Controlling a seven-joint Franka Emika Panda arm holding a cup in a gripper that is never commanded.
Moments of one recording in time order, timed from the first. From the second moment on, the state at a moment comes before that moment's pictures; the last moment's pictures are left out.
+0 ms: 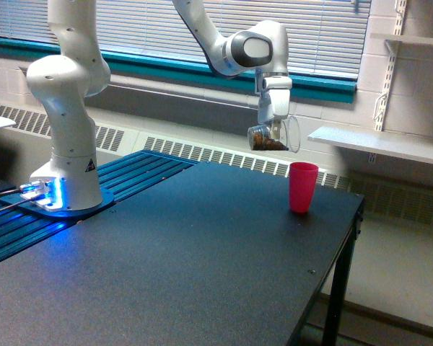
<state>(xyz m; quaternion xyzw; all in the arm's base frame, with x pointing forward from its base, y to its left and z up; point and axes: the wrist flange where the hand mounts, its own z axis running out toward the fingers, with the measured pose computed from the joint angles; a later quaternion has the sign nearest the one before) 0.443 0.264 0.320 0.98 -0.11 0.12 0.09</state>
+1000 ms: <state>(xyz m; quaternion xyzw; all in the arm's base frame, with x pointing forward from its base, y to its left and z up) 0.454 0.283 0.303 0.99 -0.10 0.09 0.11</state>
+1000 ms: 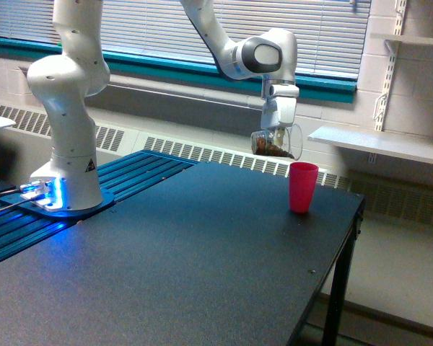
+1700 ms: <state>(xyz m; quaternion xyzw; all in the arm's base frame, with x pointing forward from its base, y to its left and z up) 0.459 0.294 0.296 0.99 -0.10 0.06 0.12</state>
